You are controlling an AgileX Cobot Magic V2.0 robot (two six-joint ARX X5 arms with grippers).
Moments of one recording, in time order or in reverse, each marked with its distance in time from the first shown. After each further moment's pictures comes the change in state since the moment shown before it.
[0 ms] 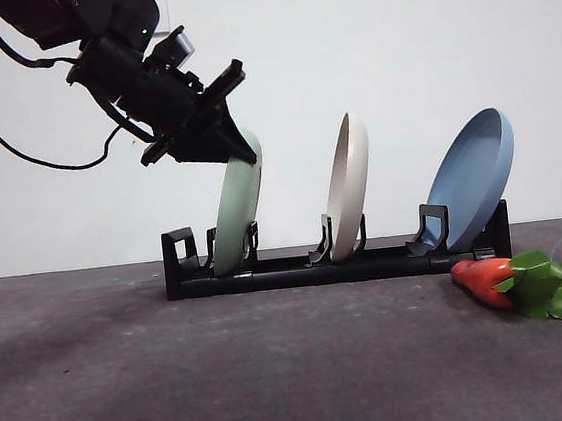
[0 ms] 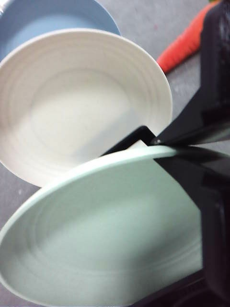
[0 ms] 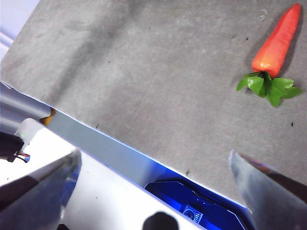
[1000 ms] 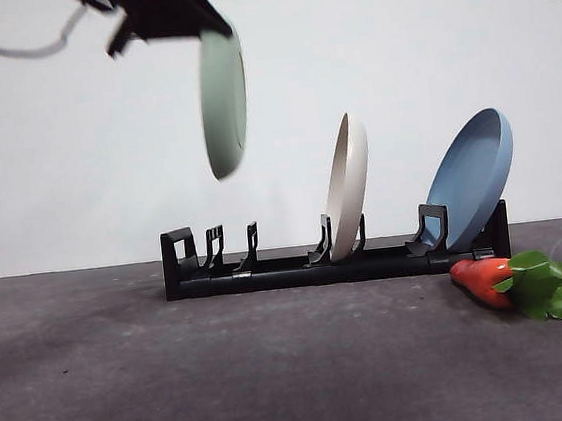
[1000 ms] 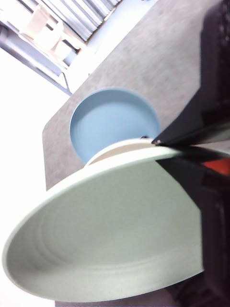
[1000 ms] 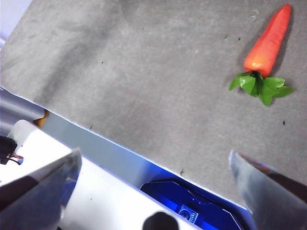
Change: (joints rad) left arm -0.008 -0.306 0.000 -0.124 0.039 -0.066; right arm 0.000 0.000 0.000 0.000 0.024 0.000
